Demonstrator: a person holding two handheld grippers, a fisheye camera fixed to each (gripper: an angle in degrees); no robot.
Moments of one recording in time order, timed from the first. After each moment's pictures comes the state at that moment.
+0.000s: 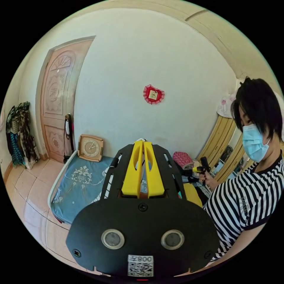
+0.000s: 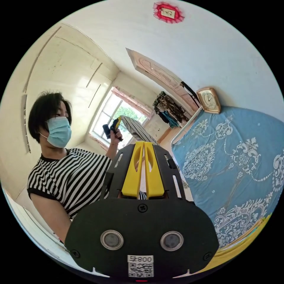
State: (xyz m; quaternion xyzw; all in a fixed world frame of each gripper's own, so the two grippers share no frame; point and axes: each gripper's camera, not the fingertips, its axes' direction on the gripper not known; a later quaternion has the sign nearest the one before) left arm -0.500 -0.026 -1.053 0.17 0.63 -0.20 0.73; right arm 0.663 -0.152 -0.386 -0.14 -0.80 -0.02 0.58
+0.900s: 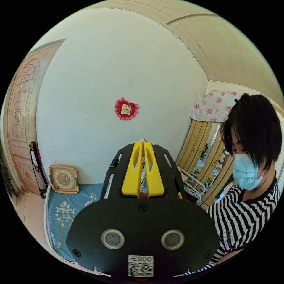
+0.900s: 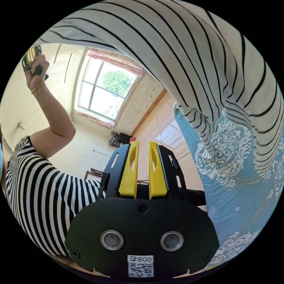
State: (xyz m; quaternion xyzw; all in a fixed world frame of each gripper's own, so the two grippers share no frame) left arm -0.408 -0.179 -1.142 0.27 0.71 -0.14 0.63; right arm 0.344 -0.088 -0.350 -0.30 -0.75 -0.16 0.56
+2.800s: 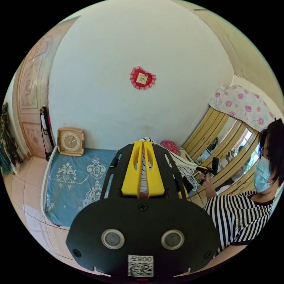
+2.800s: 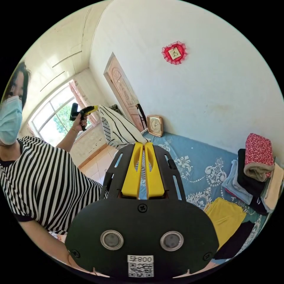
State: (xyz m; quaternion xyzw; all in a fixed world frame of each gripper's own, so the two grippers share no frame) left arm -0.446 -0.196 -0.955 0.10 0.71 -0.11 0.69; right arm 0.792 -0.105 -0.543 -0.02 -0.54 -0.05 0.84
